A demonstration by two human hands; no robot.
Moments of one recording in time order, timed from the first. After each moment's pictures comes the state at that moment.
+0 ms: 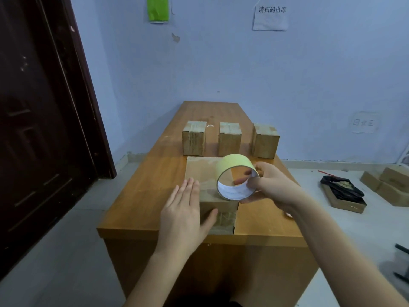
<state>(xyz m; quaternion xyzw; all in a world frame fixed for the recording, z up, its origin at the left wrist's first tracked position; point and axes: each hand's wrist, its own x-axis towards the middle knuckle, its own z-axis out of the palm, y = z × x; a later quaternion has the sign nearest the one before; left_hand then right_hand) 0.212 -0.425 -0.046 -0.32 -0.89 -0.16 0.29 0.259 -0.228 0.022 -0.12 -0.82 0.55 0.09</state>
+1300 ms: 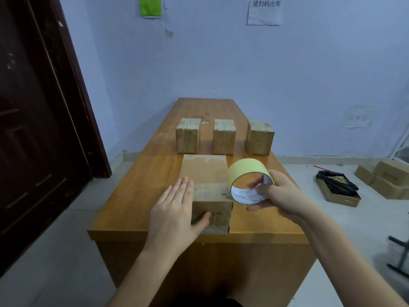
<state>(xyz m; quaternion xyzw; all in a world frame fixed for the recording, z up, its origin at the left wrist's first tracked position) 0.205 -0.427 -0.045 -0.35 -0.88 -0.15 0.29 0.277 -0.202 -0.003 -0.18 -0.78 0.59 0.11</state>
